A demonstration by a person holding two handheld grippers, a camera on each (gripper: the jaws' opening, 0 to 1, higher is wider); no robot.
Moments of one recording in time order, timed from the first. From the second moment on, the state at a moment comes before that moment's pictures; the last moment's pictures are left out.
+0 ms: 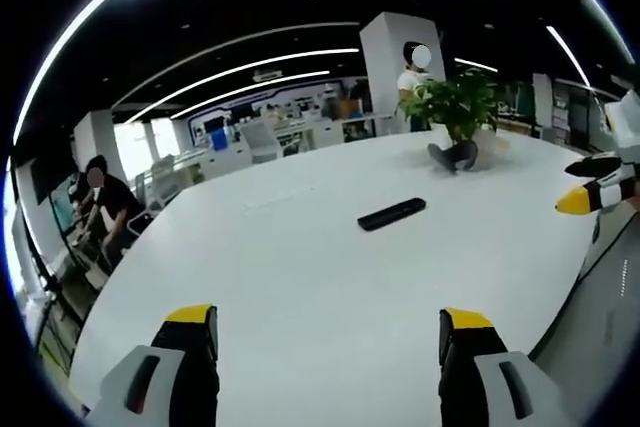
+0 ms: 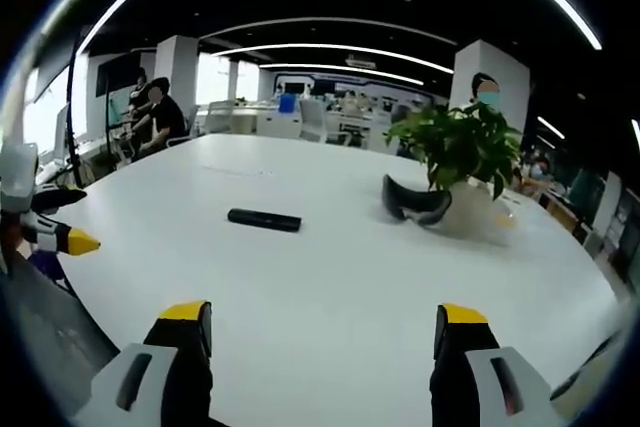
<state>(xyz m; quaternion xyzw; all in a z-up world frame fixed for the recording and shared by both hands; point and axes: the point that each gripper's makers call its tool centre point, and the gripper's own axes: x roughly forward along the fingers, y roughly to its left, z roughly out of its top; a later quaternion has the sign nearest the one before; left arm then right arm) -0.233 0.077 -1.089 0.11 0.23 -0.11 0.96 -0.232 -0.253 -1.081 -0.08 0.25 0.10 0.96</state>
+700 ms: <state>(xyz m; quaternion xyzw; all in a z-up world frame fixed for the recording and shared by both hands) -0.163 0.045 -1.068 0.16 0.23 -0.20 0.94 -0.232 -0.257 -1.085 -0.08 0.26 0.09 0.96</state>
